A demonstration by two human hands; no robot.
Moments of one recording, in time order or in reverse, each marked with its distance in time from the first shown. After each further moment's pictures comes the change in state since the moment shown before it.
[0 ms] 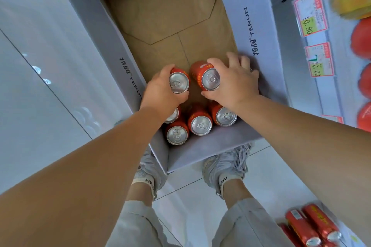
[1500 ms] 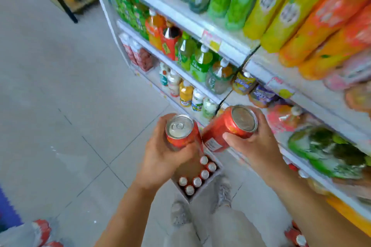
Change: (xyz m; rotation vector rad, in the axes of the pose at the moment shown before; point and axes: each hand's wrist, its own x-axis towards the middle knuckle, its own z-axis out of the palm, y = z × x) left_hand -0.486 0.382 -0.370 -0.433 -0.059 0.683; right_hand -0.519 -0.055 -0.512 1.500 0.779 -0.090
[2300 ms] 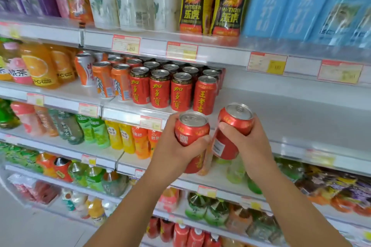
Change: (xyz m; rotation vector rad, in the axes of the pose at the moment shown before) left_hand -0.065 0.281 0.274 -0.087 -0.479 0.522; right_hand -0.132 -0.206 -0.287 0.011 0.671 -0.297
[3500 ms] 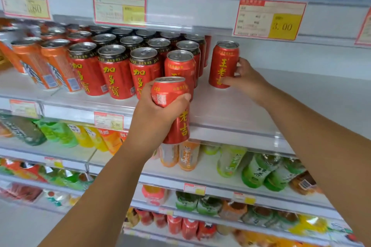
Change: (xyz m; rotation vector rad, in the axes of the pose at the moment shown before) left_hand 0.106 -0.040 0.040 0.052 0.141 -0.043; right_hand 0.226 0.066 -0.056 -0.398 -0.162 0.032
